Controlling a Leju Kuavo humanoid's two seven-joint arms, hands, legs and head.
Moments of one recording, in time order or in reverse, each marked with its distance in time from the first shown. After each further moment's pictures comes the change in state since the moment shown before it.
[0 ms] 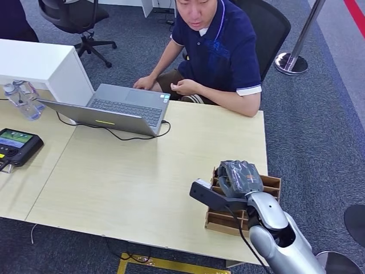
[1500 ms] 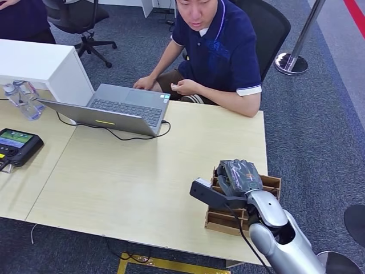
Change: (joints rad) left arm 0.000 0.006 0.000 0.000 0.015 -0.105 -0.040; right arm -0.016 0.000 0.001 0.024 -0.010 0.008 -0.005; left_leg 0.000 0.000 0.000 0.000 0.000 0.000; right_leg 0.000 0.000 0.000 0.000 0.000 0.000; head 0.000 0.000
